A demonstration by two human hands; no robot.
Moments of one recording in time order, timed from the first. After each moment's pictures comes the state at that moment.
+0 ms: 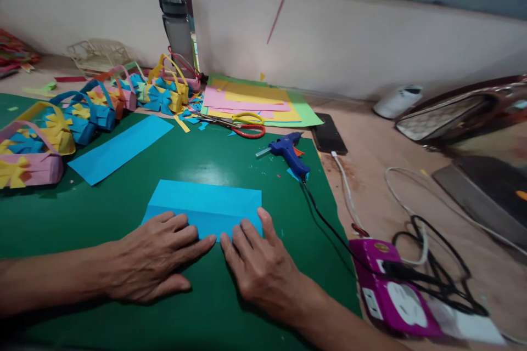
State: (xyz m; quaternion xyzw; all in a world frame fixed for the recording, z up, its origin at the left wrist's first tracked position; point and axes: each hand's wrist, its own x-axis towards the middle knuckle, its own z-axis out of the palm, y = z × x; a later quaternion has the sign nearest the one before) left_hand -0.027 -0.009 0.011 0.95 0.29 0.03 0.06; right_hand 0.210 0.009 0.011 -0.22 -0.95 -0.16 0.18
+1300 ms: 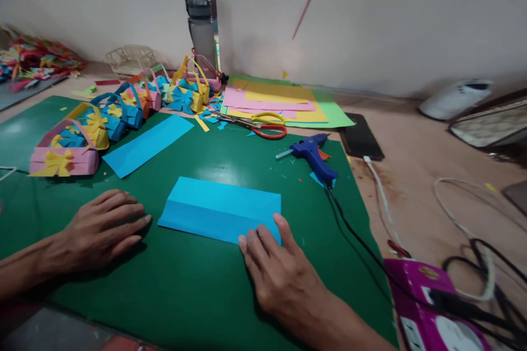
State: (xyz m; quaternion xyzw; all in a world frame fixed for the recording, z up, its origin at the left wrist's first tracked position) left_hand -0.119 -0.033 0.010 0.91 0.36 0.17 -0.09; right_hand 0.210 0.014 0.009 -0.19 -0.95 -0.16 0.17
